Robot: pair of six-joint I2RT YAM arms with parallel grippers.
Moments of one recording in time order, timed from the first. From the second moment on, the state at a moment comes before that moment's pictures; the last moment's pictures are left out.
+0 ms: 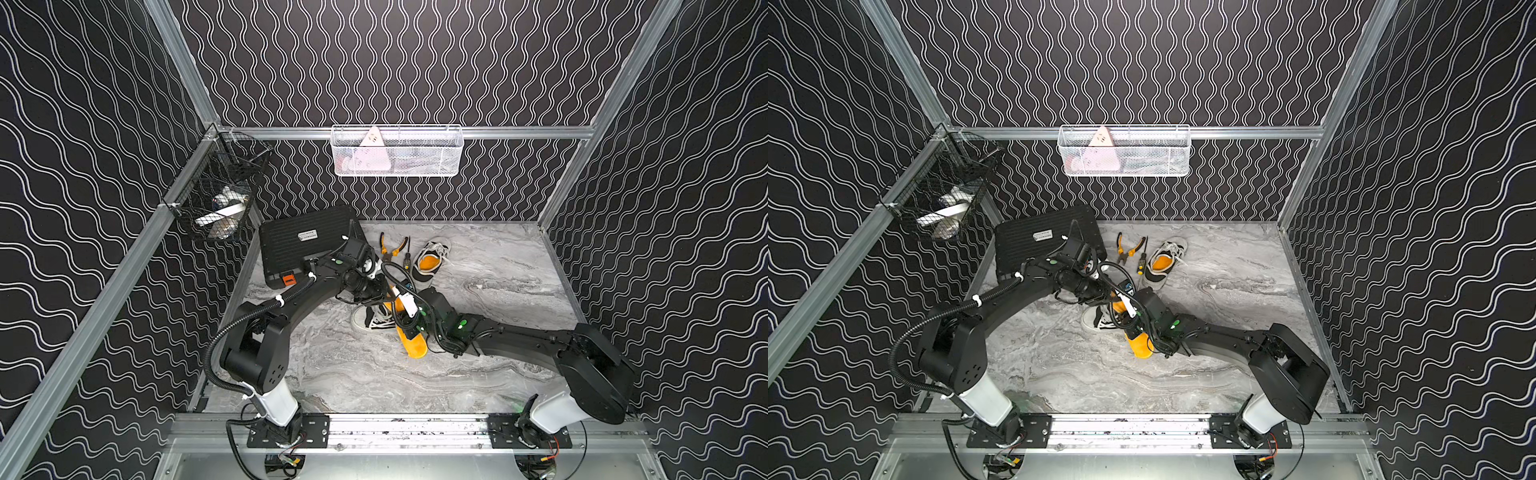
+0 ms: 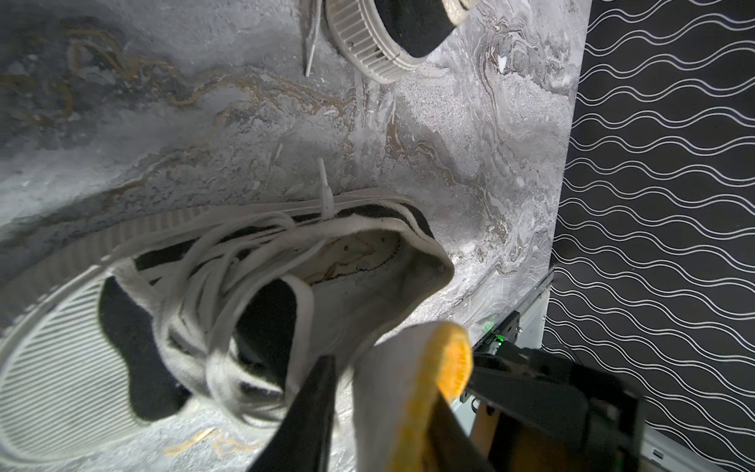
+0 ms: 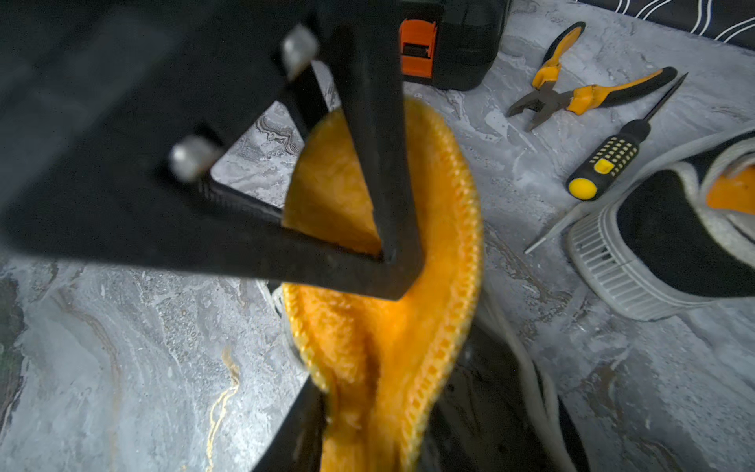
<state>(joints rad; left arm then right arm) -0.37 1.68 1.27 -0.68 0.56 -0.54 0.89 1.54 0.84 0.06 0.06 0.17</state>
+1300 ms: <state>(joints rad) -0.58 1.79 1.39 -0.92 -0.16 -0.63 0.68 1.48 1.00 -0.39 -0.06 0.26</state>
